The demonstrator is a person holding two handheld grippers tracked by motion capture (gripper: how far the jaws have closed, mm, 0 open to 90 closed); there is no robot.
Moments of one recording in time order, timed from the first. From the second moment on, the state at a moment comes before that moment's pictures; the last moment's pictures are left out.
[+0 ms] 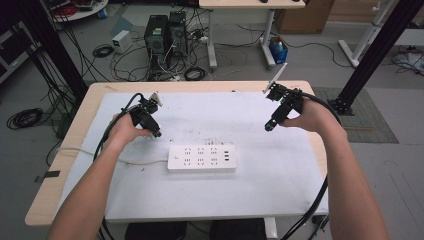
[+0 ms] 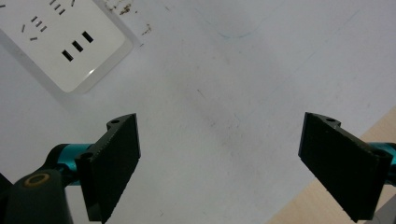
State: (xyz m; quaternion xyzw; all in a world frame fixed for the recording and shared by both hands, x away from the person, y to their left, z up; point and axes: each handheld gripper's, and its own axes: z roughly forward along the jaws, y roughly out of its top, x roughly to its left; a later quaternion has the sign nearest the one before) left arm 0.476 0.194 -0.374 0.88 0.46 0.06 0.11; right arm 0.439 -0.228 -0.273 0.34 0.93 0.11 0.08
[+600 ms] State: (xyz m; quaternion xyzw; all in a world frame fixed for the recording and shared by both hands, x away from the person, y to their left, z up) left arm 0.431 0.160 -0.281 0.92 0.31 0.10 0.20; right arm 0.437 -0.228 -0.254 0.38 0.91 0.16 0.07
